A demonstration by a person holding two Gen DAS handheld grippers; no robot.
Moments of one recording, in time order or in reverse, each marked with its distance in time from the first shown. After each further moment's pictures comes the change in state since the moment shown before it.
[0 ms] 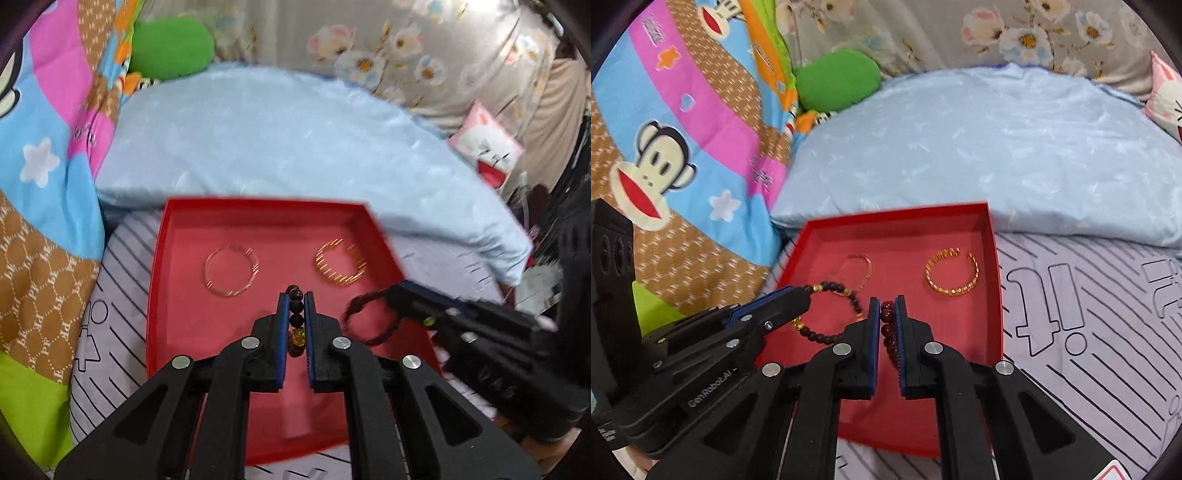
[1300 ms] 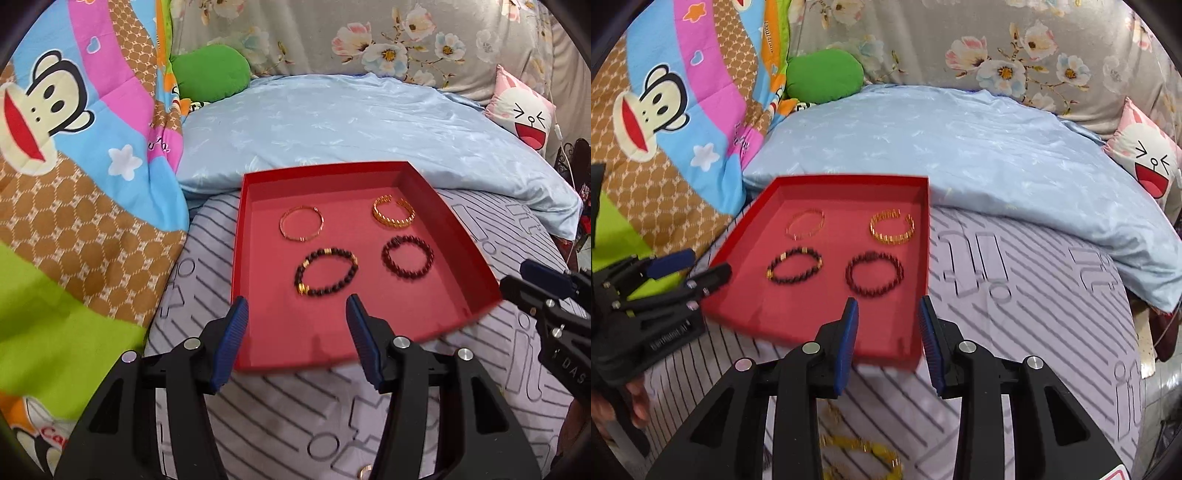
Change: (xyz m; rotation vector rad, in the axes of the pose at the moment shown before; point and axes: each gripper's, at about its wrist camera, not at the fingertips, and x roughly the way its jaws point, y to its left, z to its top) left arm -0.062 -0.009 -0.074 0.104 -0.063 0.266; right arm -0.067 0.000 -0.086 -0.128 -0.068 -0.208
